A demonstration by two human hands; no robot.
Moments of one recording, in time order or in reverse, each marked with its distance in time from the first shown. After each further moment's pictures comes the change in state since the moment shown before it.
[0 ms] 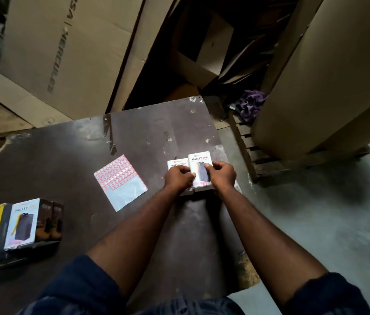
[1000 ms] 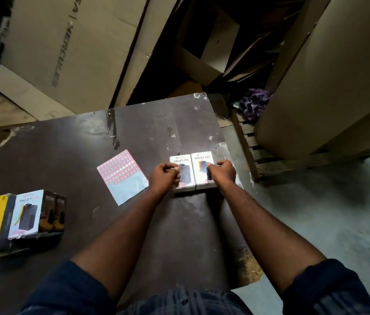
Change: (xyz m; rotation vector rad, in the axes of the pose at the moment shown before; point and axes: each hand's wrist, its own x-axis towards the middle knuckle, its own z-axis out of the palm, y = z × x) left_hand -0.017 -0.017 -0.045 -0.230 0.073 0.108; right_hand 0.005 -0.001 0.008 -0.154 -0.035 0.142
